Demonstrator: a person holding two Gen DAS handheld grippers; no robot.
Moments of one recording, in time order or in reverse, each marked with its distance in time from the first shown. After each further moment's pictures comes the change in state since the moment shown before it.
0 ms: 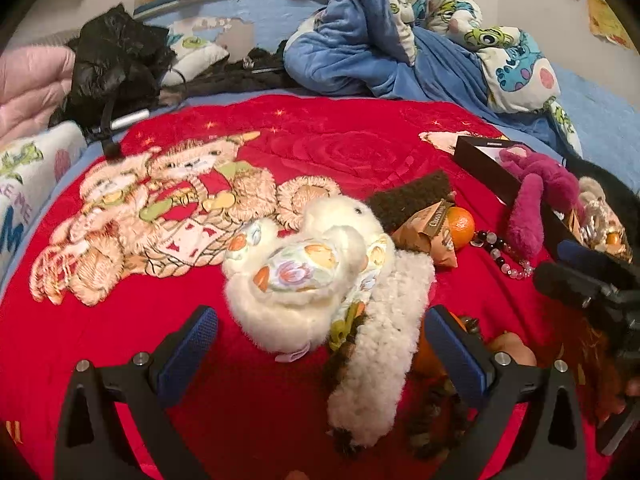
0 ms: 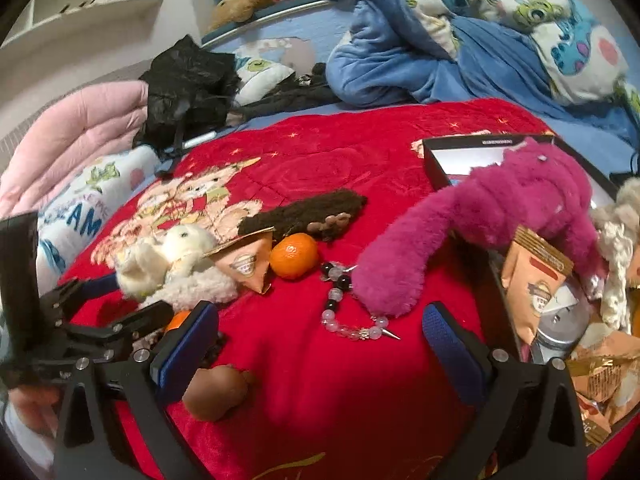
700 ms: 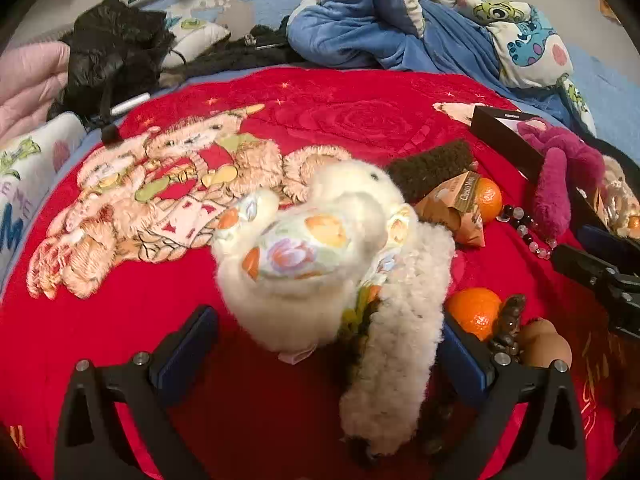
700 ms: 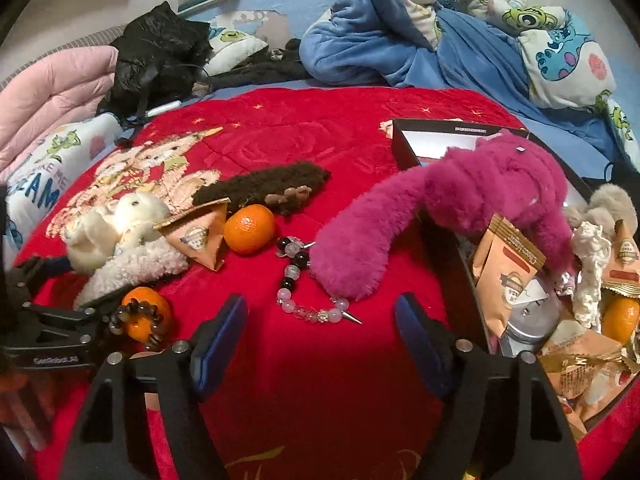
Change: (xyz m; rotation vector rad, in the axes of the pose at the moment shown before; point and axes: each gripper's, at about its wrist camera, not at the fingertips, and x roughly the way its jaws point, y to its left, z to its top) left arm 0.023 0.001 -0.001 0.030 0.085 0.051; right arm 0.009 -0.003 -0.002 -0.032 0.078 -0.149
